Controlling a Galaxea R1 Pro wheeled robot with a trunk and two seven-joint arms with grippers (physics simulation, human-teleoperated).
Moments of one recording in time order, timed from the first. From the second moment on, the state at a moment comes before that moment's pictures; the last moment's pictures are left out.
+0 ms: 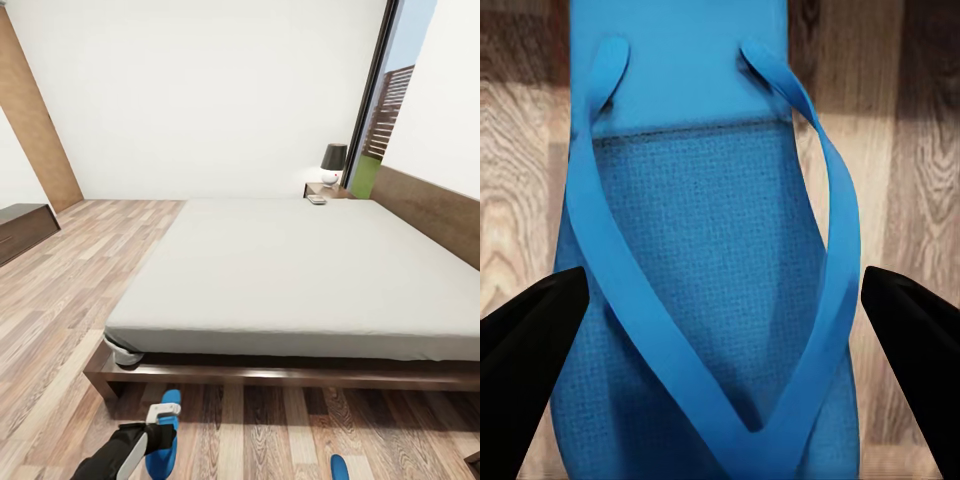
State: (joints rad) left arm -0.45 0.04 -0.13 -0.53 0.22 0.43 -0.02; right arm -0.29 -0.28 0.32 -0.12 -0.66 0.06 0.73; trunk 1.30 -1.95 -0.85
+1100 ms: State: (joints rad) left arm -0.44 0.07 -0.09 -0.53 0.22 0.40 -0.03; right arm -0.29 -0.32 0.28 -0.34 -0.67 0.27 0.80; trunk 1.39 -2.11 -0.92
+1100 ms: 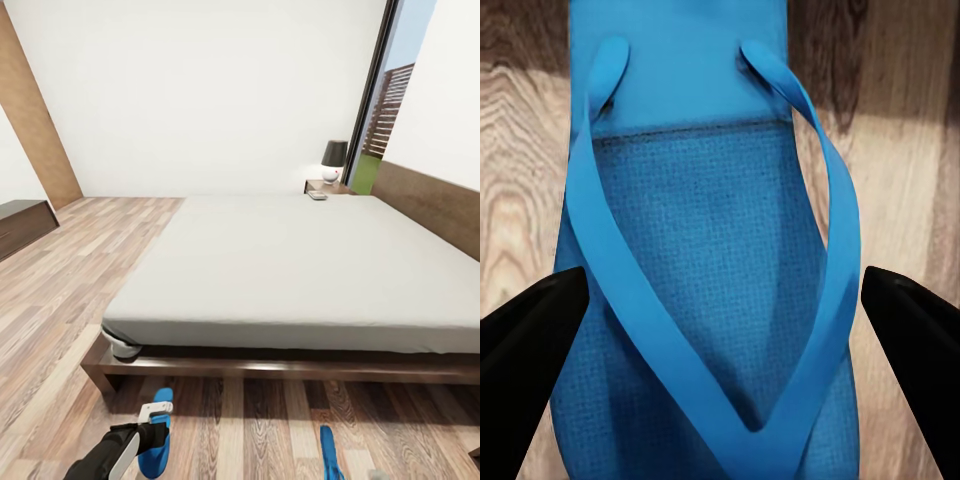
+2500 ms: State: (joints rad) left arm -0.44 0.11 -0.09 -0.40 0.21 0.06 0.09; right arm -0.29 -0.42 0.03 -0.63 -0.84 0.77 0.95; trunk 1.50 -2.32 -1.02
